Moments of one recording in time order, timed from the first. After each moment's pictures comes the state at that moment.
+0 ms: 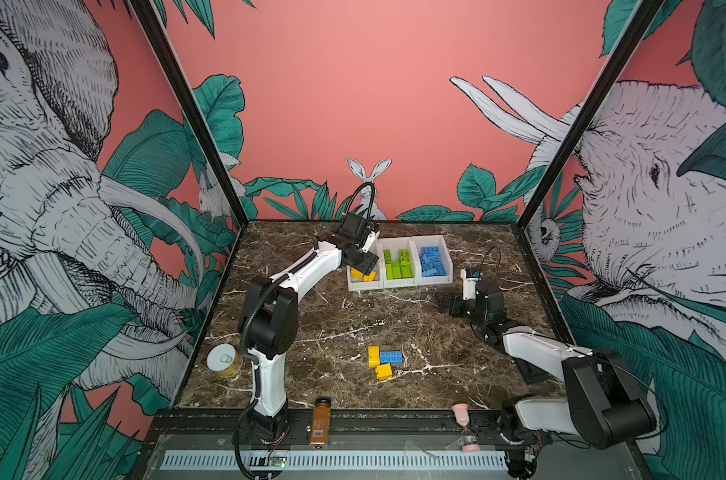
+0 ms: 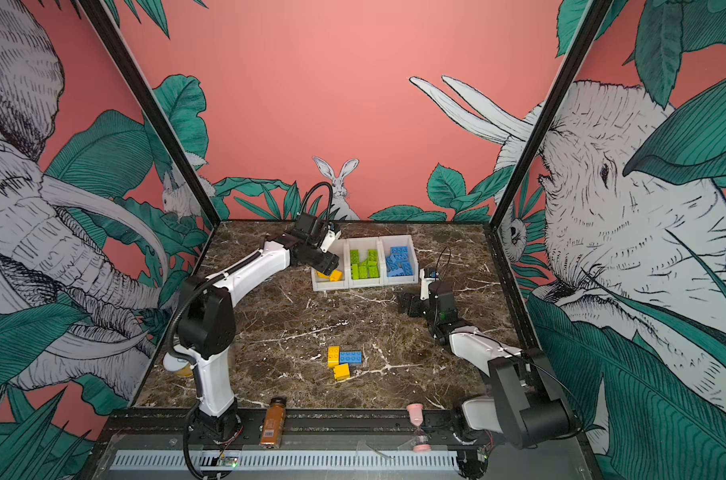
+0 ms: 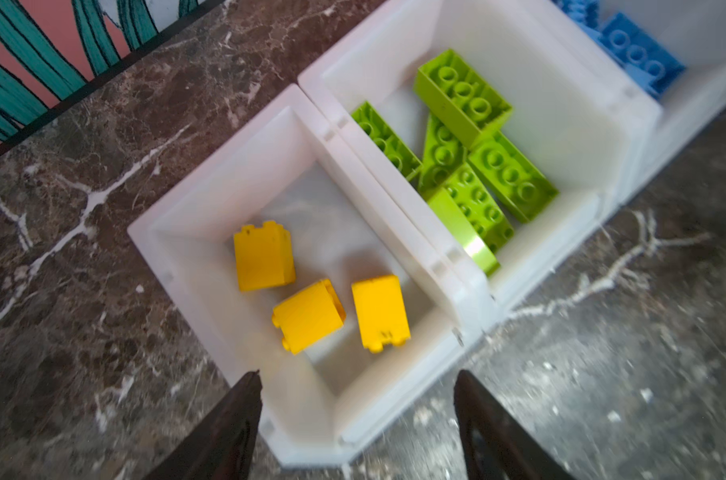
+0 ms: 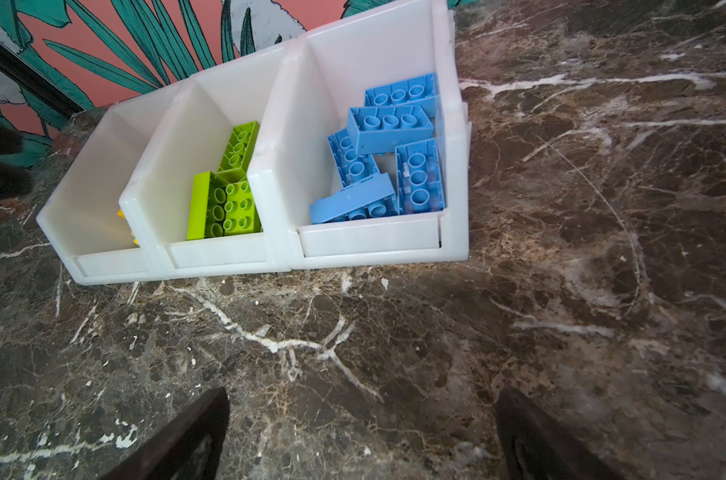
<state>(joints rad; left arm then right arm) -0.54 1.89 1.61 -0.68 0.05 0.16 0.27 1.32 0.48 0.28 -0.13 0.29</state>
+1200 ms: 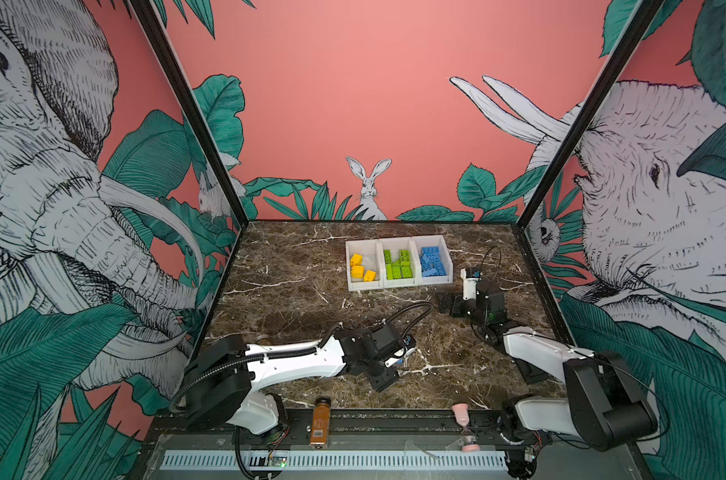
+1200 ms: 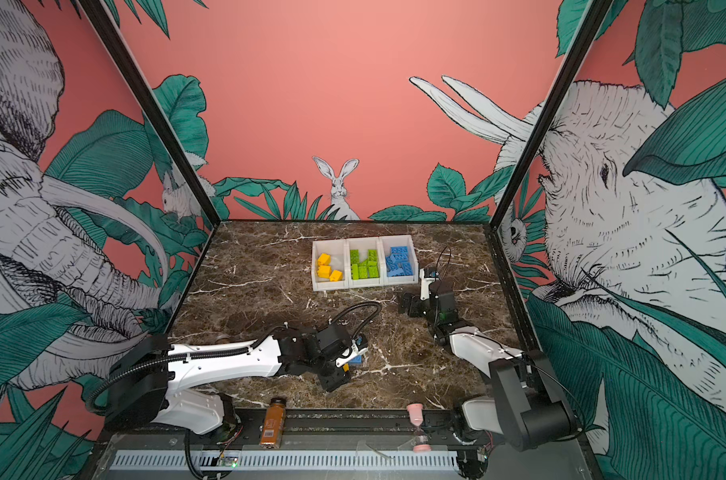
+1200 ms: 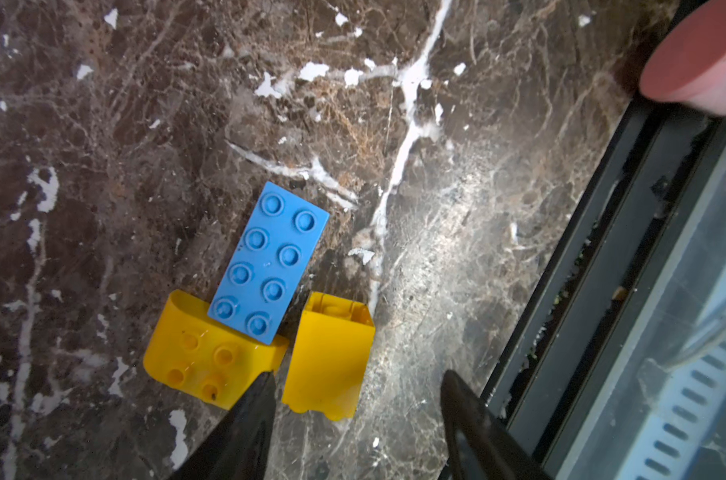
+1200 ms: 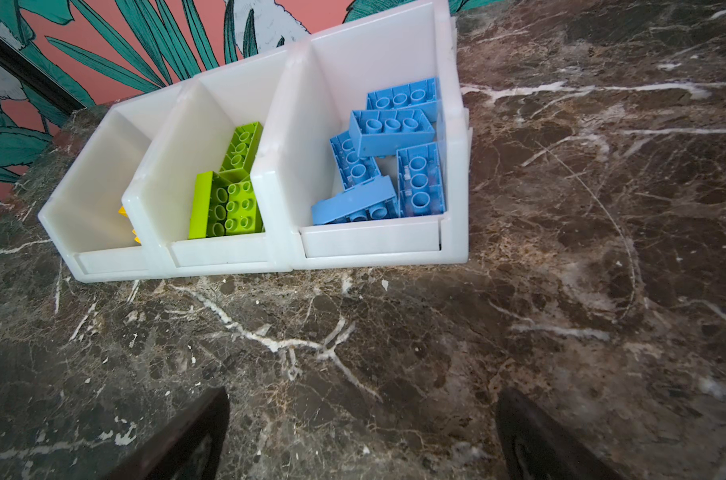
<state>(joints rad) -1.20 1.43 0.85 -0.55 0.06 -0.08 0.27 1.32 0.48 0.28 -0.13 0.27</state>
